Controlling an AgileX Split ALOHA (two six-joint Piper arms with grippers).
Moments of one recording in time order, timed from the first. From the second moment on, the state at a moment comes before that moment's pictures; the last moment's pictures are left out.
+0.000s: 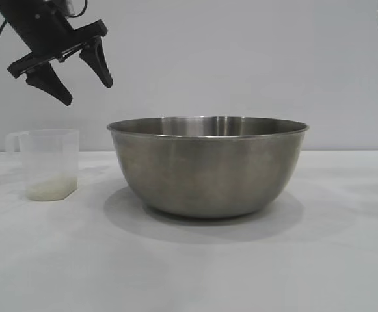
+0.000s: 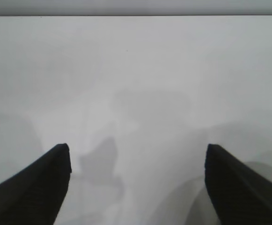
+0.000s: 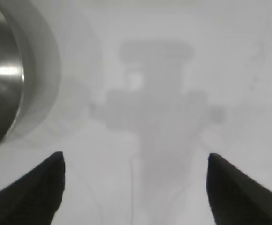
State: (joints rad) left arm -0.09 2.11 -1.70 -0.64 0.64 0.39; right arm 0.11 1.21 -1.02 0.10 1.19 -0.07
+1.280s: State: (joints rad) left arm -0.09 2.11 -1.70 -0.64 0.68 0.41; right arm 0.11 -0.02 -0.49 0.06 1.14 -0.07
